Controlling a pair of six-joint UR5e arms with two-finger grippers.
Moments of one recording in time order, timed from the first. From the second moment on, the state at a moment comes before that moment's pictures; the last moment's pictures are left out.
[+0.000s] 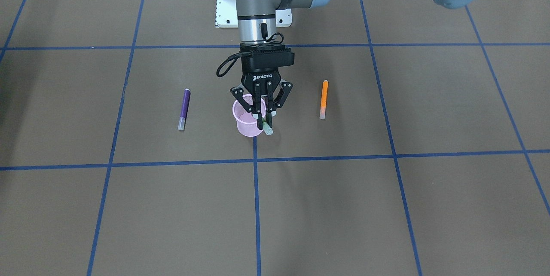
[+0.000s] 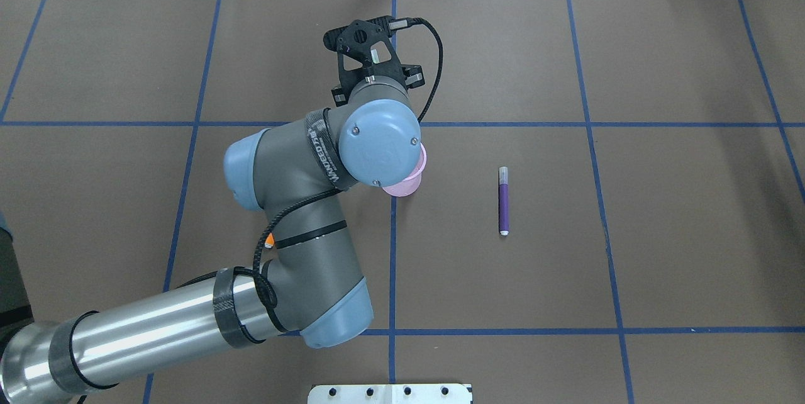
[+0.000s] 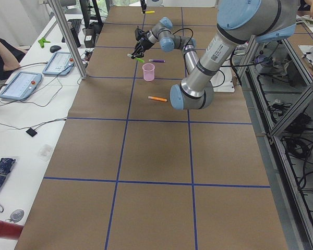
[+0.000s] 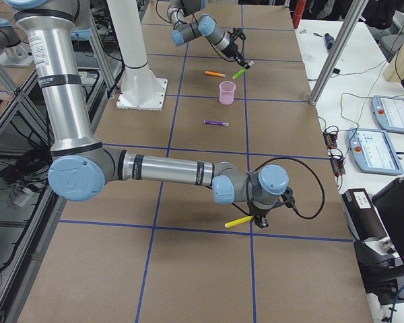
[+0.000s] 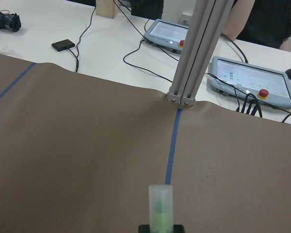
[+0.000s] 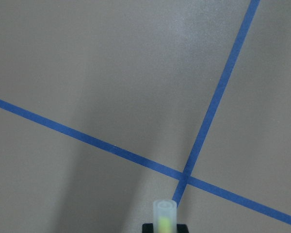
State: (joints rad) left arm -0.45 -2.47 -1.56 -1.62 -1.07 -1.49; right arm 1.47 -1.38 1.30 -1.36 2.40 -0.17
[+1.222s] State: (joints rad) left arm -0.37 -2.47 -1.50 -1.66 -1.00 -1.50; right arm 1.47 -1.38 1.30 -1.36 2.39 -0.16
